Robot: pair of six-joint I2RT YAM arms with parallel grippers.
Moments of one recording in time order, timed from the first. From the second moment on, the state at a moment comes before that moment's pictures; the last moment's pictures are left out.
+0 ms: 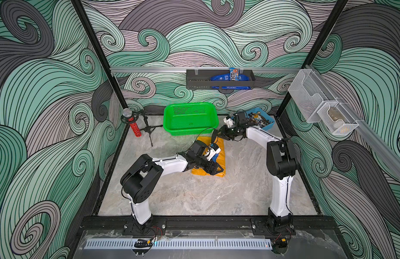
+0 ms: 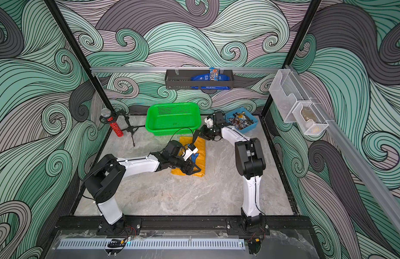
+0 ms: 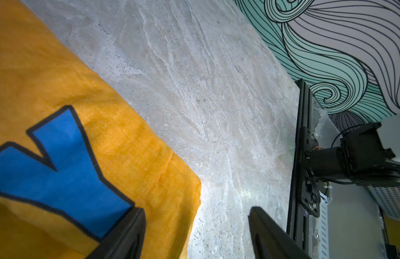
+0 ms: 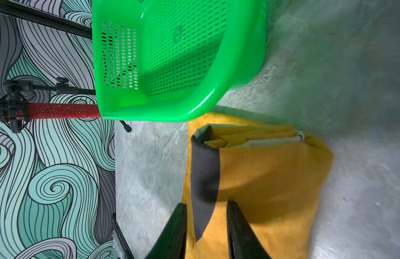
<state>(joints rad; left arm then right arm) -0.71 1.79 1.00 0.00 0.58 -0.15 0.25 2.13 1.62 -0.44 -0.62 0.54</state>
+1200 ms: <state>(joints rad) -0.65 1.82 1.20 -0.14 0.43 -0.10 0.25 1.70 1.10 -0.30 -0.55 0.50</state>
